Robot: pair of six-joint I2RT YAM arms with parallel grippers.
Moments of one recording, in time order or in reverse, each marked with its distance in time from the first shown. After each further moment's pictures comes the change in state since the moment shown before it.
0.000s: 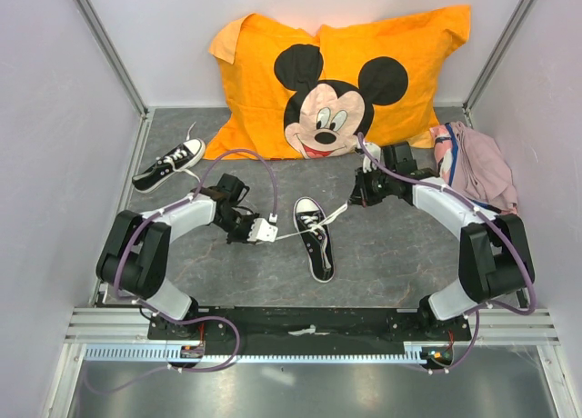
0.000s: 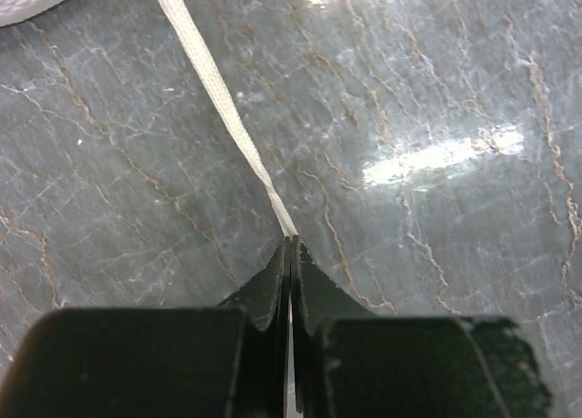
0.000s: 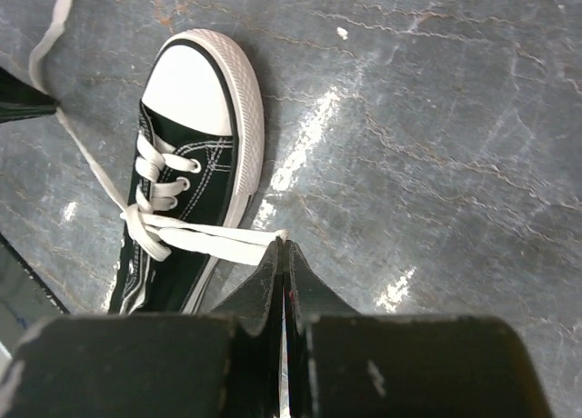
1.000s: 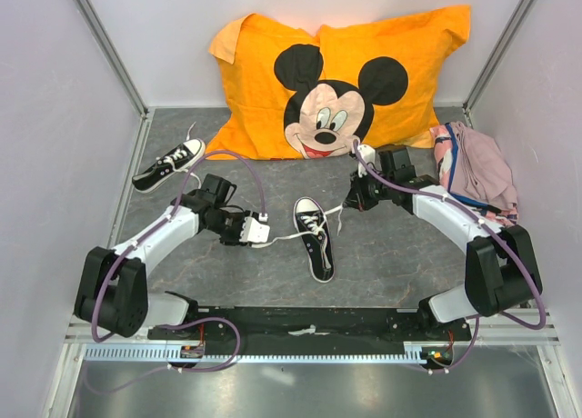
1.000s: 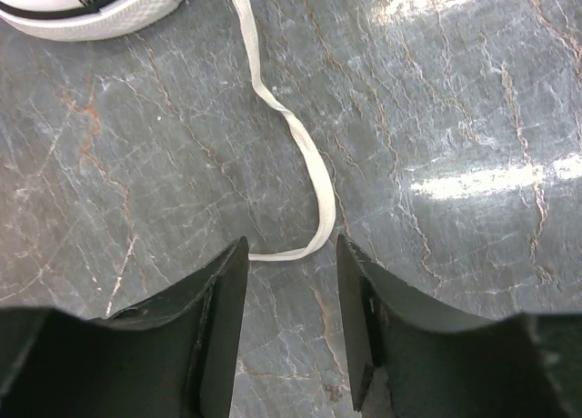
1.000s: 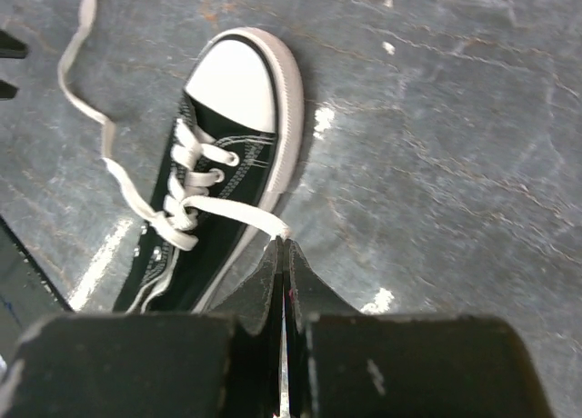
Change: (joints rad) left arm 0.032 -0.262 -0.070 -0.009 0.024 -0.018; right arm 0.050 -0.089 -0.063 0.047 0.008 -0.035
